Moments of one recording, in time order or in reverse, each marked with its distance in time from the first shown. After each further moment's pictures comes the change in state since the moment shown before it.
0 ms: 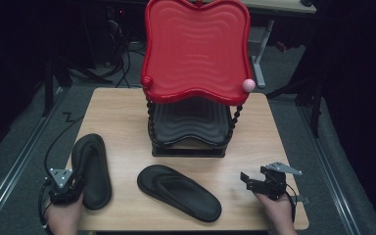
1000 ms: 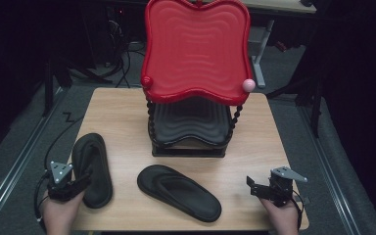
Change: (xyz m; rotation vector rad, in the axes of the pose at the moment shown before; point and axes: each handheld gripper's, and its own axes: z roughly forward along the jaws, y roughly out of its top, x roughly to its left) left arm 0.006 0.021 -0.003 -0.002 -0.126 0.053; right arm 0.004 -0.006 -0.022 -0.001 -0.129 -0.035
